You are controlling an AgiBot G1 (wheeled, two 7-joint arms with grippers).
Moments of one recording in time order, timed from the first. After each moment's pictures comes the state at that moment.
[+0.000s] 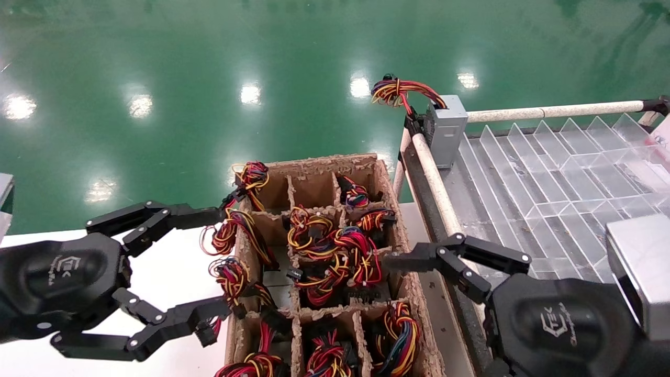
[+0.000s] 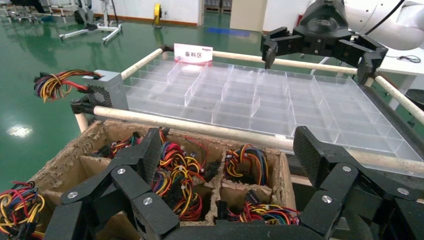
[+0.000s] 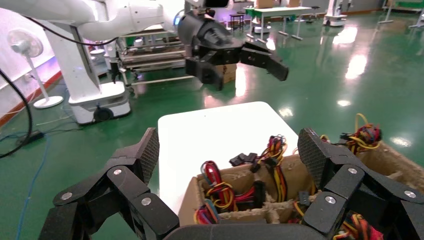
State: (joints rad) left arm -1.08 0.53 0.43 -1.21 0.60 1.39 -0.10; right arm 1.06 -0.60 -0.28 1.31 -0.72 -1.51 0.19
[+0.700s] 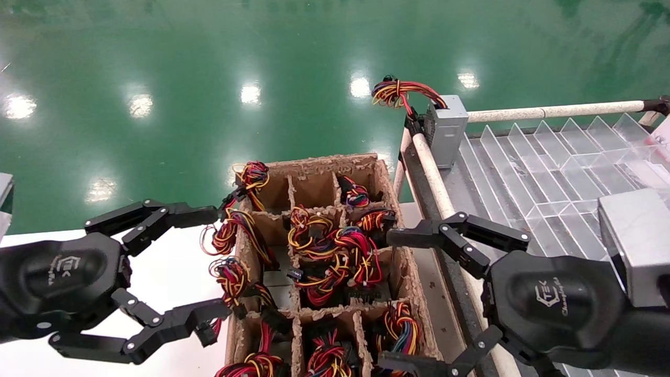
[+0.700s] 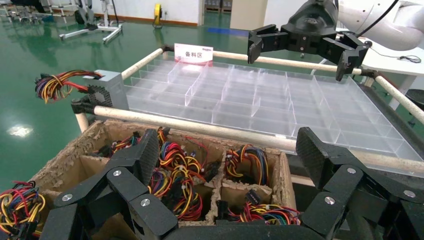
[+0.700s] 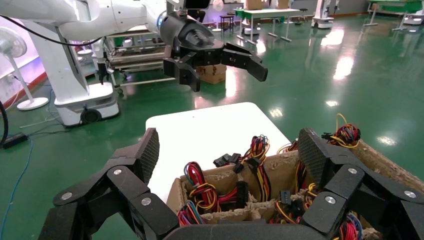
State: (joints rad) left arm -1.08 0.53 0.43 -1.21 0.60 1.39 -0.10; right arm 1.07 -0.61 -0.28 1.29 -0.73 -1.50 0.19
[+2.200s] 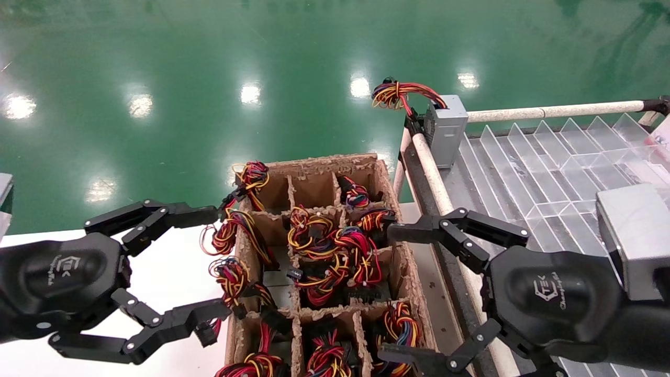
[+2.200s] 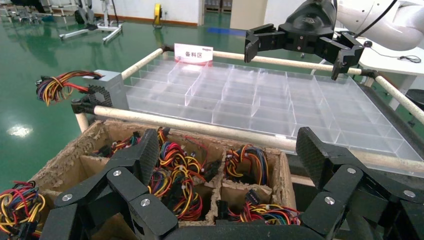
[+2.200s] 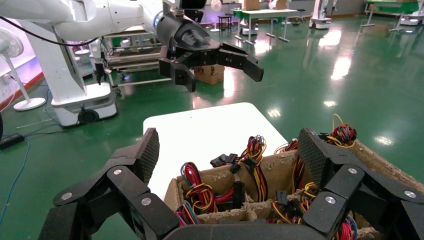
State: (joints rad) left arm -1.08 0.53 0.43 -1.21 0.60 1.39 -0.10; right arm 1.08 -0.61 -0.28 1.28 -0.73 -1.49 0.18
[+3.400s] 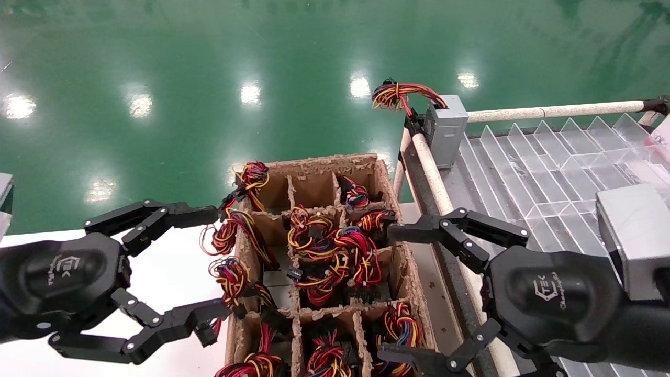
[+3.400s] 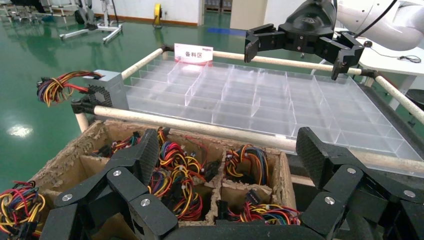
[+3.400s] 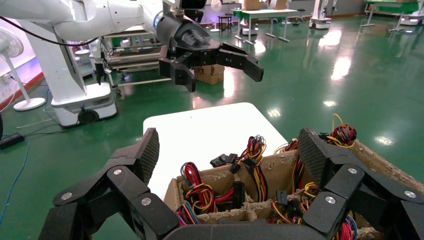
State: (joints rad) left arm -1.08 0.53 0.43 -1.21 0.60 1.39 -0.10; right arm 1.08 -0.61 -0.28 1.28 -0.73 -1.49 0.18
